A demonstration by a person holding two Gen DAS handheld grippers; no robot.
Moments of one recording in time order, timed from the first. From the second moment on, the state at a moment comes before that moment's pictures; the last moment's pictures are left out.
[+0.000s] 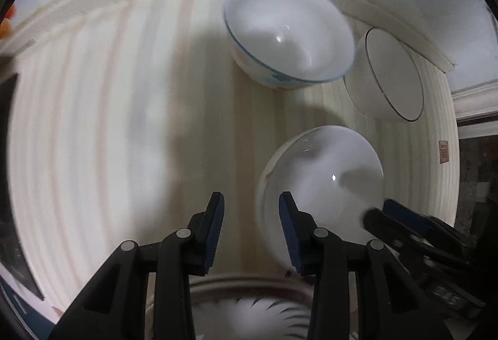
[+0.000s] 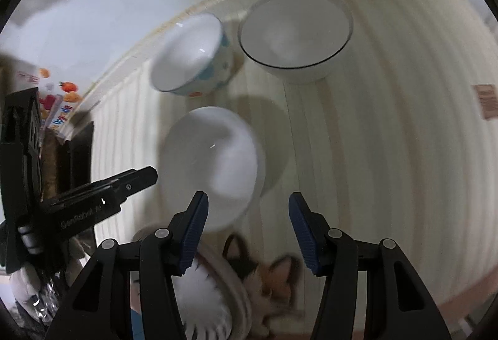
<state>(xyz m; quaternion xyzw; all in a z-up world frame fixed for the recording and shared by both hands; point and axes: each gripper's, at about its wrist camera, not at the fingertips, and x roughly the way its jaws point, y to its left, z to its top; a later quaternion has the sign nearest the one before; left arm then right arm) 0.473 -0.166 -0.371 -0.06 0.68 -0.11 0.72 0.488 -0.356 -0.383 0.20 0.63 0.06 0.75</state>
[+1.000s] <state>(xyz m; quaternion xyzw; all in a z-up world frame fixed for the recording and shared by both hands) 0.383 -0.299 -0.321 -0.02 0.65 -0.17 0.74 0.412 -0.466 -0.354 0.15 0.65 0.11 0.74</state>
